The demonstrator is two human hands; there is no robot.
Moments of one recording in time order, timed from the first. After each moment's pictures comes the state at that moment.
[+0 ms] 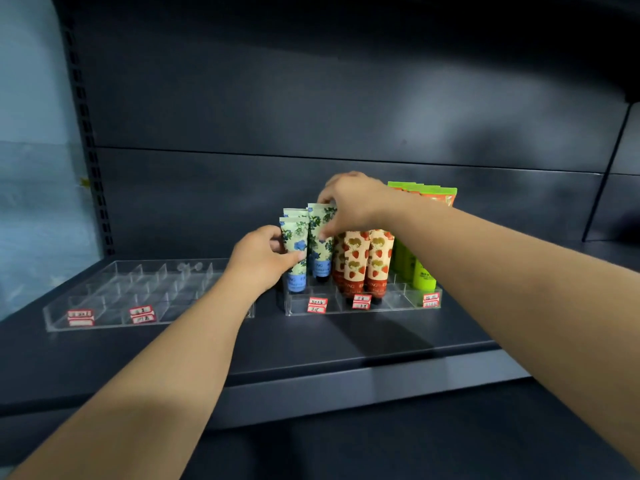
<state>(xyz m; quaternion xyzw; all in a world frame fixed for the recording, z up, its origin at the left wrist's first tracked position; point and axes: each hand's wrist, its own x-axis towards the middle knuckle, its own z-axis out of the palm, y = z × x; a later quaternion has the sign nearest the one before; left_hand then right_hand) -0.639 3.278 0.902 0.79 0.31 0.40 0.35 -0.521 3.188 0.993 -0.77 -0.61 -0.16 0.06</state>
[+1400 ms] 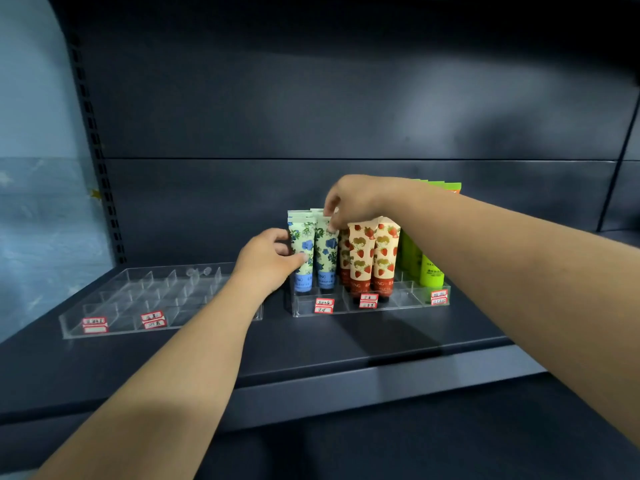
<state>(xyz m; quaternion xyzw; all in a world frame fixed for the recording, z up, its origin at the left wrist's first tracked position) -0.640 3.273 0.905 0.79 0.32 0.39 0.35 -0.519 3.193 1.001 -0.79 -0.61 -0.05 0.07</state>
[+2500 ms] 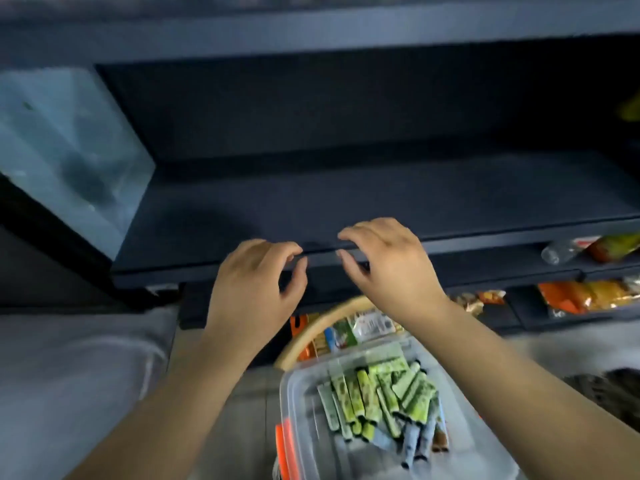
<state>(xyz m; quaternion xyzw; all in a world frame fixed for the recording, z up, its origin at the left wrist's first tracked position) -0.743 3.010 0.675 0.90 0.26 0.34 0.05 -0.582 2.928 0.677 -0.68 -0.64 -0.16 0.31</state>
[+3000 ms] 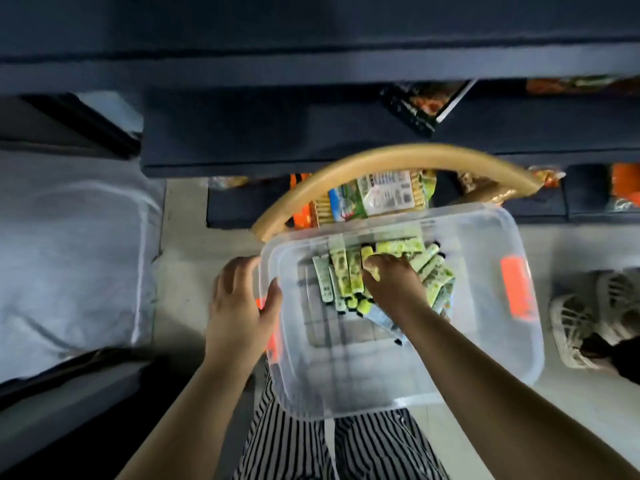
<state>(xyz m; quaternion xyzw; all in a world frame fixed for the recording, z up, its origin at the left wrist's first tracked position) -0.806 2.908 0.433 0.80 0.54 0.13 0.21 -0.601 2.841 0.387 -0.83 -0.45 0.32 0.07</state>
